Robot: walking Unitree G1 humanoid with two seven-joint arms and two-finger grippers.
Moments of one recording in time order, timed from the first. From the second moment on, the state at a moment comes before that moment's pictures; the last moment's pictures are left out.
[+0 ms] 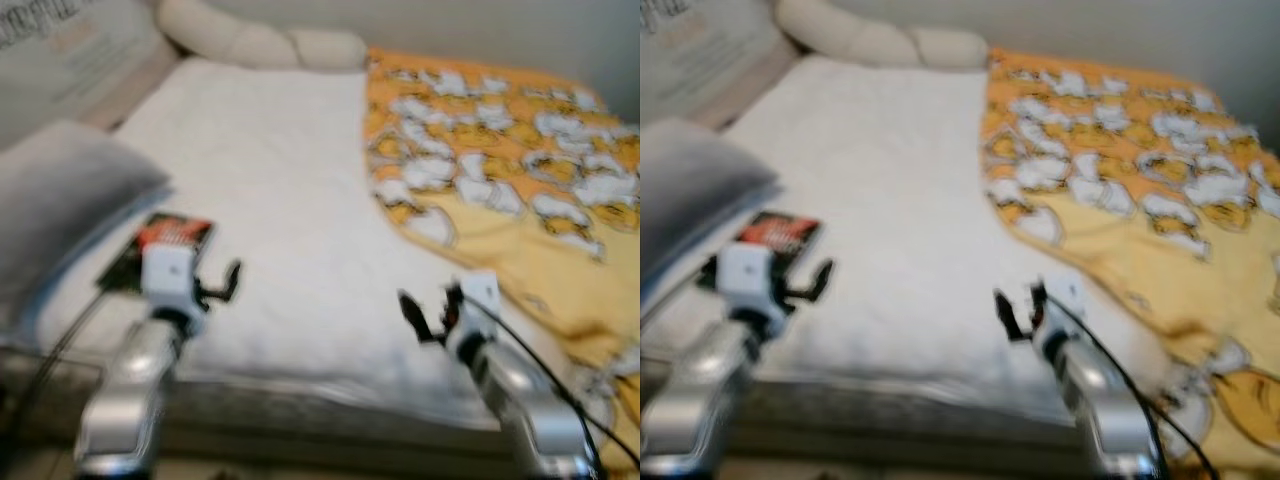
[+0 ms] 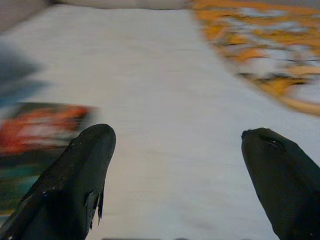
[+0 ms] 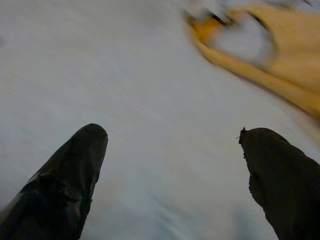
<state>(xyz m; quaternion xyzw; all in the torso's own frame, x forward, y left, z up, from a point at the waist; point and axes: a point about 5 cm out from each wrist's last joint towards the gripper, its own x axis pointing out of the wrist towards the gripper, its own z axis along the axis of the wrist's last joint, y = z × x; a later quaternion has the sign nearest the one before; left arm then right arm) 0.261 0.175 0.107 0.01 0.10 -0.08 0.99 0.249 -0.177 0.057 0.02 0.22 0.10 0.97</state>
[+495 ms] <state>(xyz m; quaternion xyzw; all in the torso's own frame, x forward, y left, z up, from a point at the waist) 0.264 0.170 0.106 0.01 0.11 -0.10 0.99 0.250 -0.180 0.052 0.02 0.24 0.07 0.97</state>
